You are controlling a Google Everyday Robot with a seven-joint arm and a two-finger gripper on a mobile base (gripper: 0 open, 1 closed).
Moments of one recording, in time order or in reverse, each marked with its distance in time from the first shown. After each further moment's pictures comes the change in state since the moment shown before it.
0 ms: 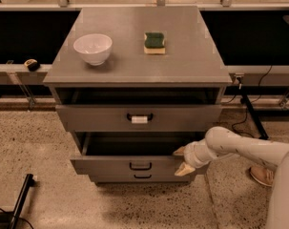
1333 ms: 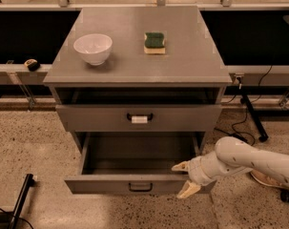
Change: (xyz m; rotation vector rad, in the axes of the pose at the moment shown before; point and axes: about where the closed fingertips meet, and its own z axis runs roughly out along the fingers) arm -0.037 0.086 -0.038 -0.136 -0.115 0.027
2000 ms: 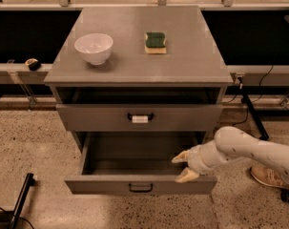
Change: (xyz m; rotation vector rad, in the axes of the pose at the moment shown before) arm -0.008 -0.033 -0.022 0.061 0.035 -0.022
